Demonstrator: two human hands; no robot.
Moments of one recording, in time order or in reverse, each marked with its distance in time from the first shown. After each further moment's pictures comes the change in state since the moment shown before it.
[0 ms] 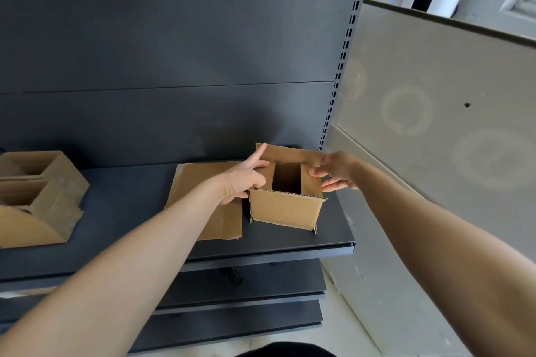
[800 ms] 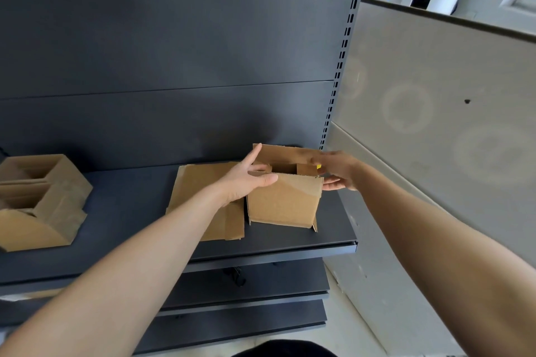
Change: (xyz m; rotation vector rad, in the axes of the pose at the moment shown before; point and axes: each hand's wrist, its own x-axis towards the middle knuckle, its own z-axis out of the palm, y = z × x) left_hand 0.004 -0.016 -0.001 0.047 0.119 0.054; right_hand -0.007 0.000 0.004 0.150 0.028 0.009
